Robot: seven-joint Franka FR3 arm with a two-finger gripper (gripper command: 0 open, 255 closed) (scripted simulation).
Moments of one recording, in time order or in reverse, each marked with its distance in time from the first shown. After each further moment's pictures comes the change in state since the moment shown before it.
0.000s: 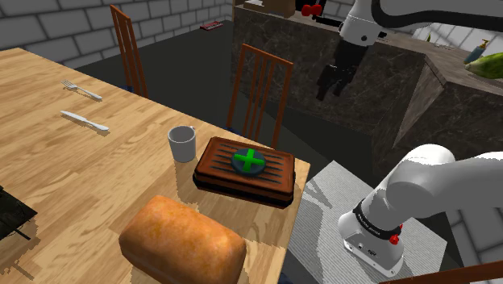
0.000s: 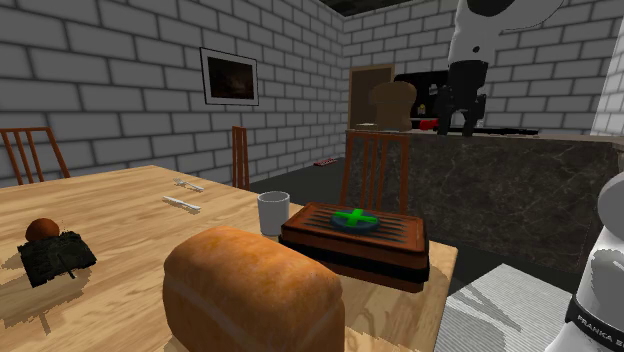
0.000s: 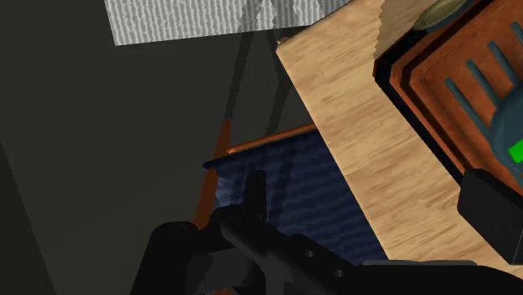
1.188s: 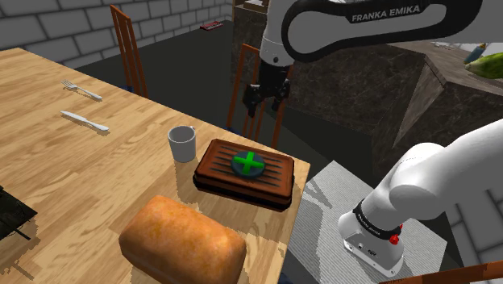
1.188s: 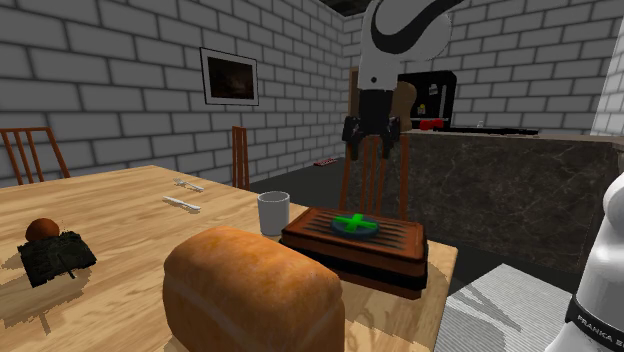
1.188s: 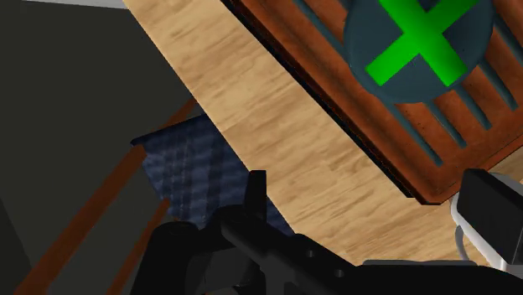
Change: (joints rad) arm 0.084 0.404 0.319 0.160 0.079 0.277 0.388
